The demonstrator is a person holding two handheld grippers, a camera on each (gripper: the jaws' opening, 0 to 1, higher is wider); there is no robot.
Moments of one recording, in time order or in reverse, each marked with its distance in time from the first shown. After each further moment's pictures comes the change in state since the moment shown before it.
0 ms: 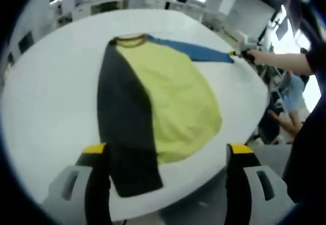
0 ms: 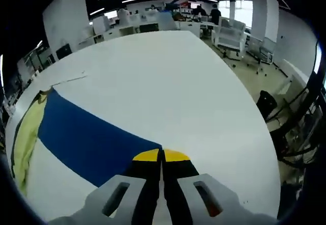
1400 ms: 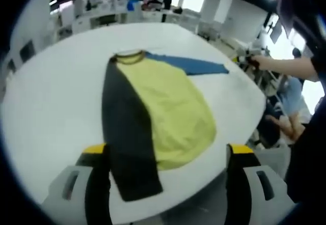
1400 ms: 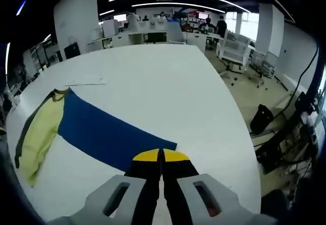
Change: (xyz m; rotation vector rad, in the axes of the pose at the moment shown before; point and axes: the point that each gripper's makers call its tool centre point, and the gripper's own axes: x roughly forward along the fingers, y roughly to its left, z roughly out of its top) left arm -0.025 -0.004 0.021 0.031 -0.117 0.000; right arm -0.095 0.053 0.024 -0.084 -0.066 0.007
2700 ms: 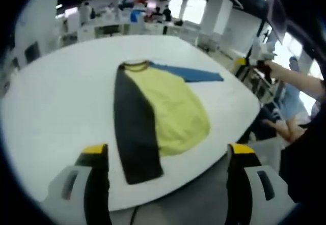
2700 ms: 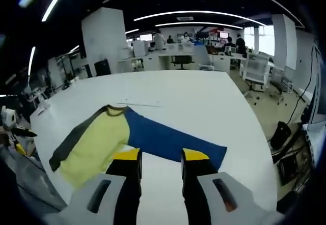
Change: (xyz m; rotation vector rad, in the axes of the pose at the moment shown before) left arm -0.058 0.003 -0.026 -0.012 -0.101 -0.003; right arm -0.116 0.133 0.029 -0.031 -0.181 0.213
